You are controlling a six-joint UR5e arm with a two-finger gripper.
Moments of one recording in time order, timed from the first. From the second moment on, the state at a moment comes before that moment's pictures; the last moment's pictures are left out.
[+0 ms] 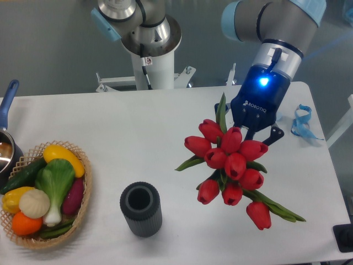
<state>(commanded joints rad) 2.75 -1.84 -1.52 -0.79 0.57 0.98</state>
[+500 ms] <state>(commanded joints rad) 2.74 -1.85 -1.52 -0.79 0.56 0.99</state>
